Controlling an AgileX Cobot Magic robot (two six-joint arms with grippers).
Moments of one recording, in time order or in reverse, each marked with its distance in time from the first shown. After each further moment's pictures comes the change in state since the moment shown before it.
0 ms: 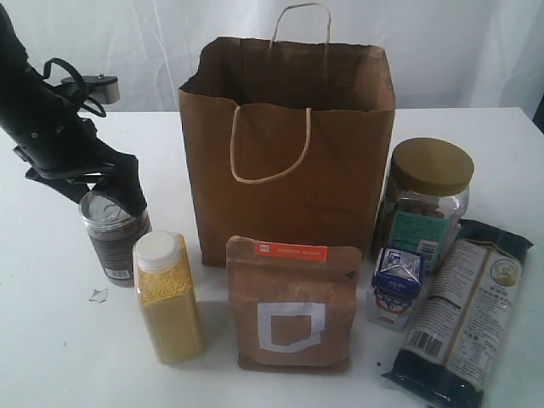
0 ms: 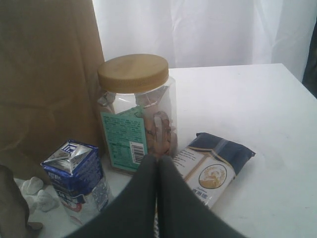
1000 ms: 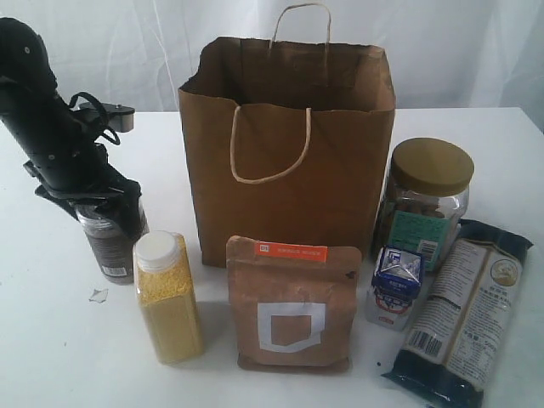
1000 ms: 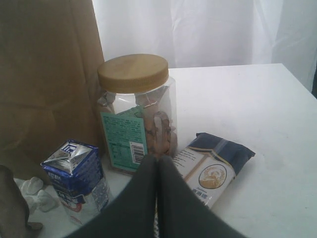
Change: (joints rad) left arm -0.033 0.072 0.000 0.110 -0.007 -0.040; right arm 0.000 0.000 0.000 0.000 0.000 0.000
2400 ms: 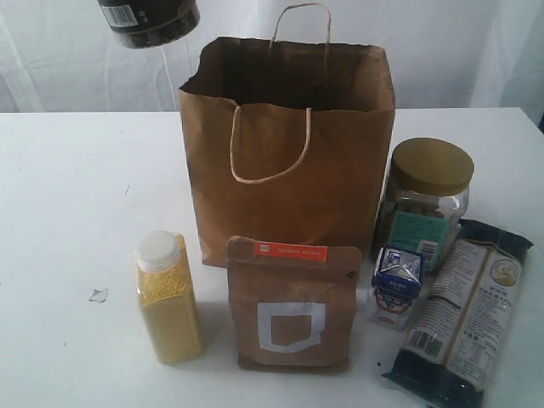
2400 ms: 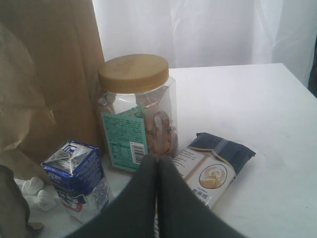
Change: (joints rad) left arm -0.014 -0.450 -0.328 -0.434 0.011 0.172; right arm 0.000 0.000 0.000 0.006 -0.001 0.000
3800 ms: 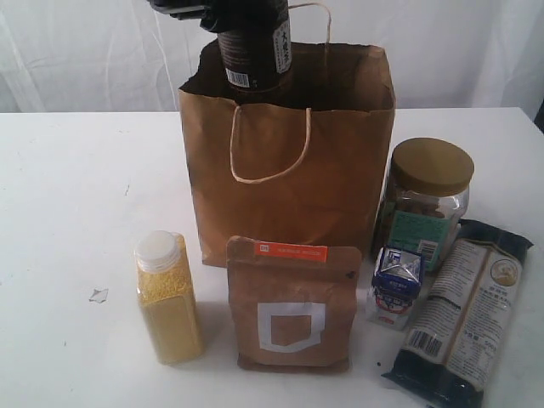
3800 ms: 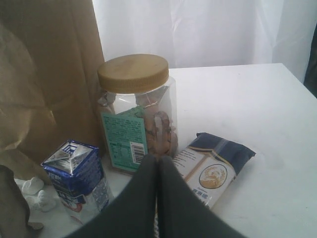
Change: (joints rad) left arm -0.179 0.299 0.000 -0.082 -0.288 0.299; right arm 0.000 0.000 0.000 0.000 0.000 0.000
